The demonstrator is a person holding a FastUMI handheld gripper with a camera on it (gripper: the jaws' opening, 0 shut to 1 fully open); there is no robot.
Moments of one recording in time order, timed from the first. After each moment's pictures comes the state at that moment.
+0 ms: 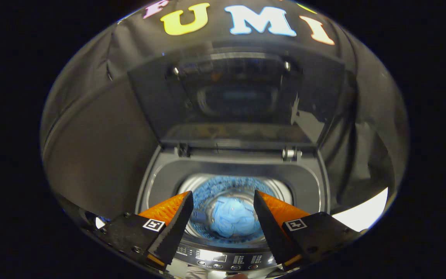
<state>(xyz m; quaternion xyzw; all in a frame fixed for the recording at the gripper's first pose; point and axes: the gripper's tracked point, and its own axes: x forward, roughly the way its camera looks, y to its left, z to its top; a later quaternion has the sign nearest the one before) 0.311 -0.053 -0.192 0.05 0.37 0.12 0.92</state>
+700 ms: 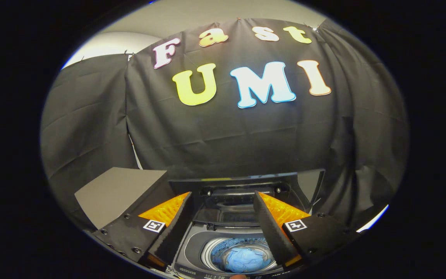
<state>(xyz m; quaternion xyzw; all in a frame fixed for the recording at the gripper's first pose) 0.368 -0.060 0.001 0.10 0.17 0.12 0.97</state>
